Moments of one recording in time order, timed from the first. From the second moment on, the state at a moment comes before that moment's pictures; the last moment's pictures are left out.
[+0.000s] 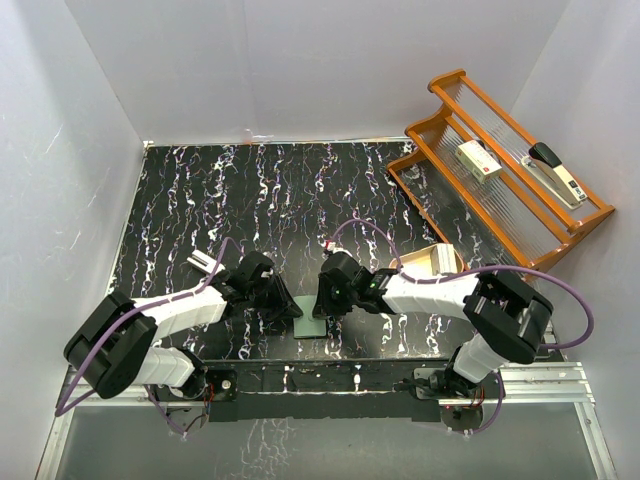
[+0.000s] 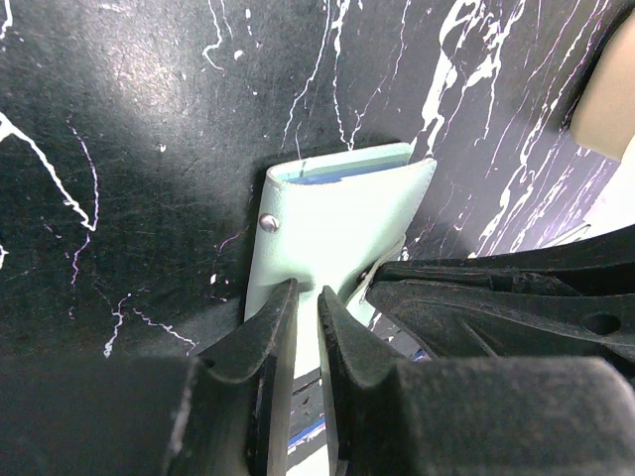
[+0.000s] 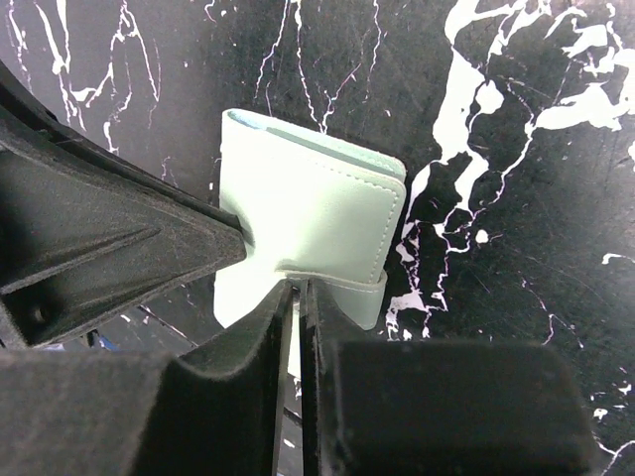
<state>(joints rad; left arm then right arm) -0.69 1.32 0.47 -0.09 0.28 -1.08 0.96 1.54 0.76 -0.10 -0.07 0.87</state>
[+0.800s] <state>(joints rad) -0.70 1.30 0.48 -0.14 0.28 -1.09 0.97 1.50 0.84 -0.26 0.00 0.81</state>
